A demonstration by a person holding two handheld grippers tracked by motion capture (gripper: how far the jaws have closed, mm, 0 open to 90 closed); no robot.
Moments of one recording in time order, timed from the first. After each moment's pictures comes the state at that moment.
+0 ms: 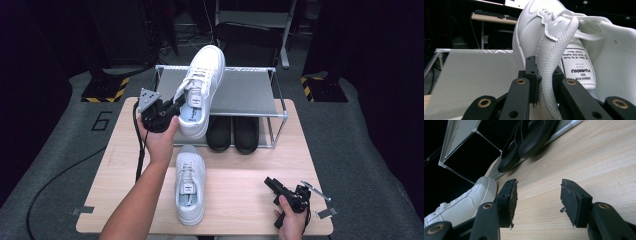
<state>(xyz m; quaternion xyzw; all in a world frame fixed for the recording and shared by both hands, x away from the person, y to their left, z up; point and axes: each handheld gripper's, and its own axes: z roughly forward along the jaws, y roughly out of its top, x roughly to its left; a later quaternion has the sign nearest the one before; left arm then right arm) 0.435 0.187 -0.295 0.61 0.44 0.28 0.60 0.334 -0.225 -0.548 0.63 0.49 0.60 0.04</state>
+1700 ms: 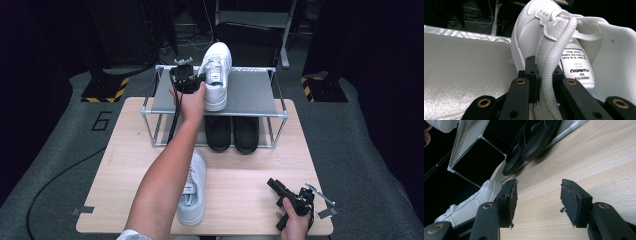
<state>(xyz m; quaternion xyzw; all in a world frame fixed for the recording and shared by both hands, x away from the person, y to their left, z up) 0.562 0.122 -0.293 0.60 0.57 0.23 0.51 0.325 -0.232 -0.547 0.63 0.47 0.62 0.03</state>
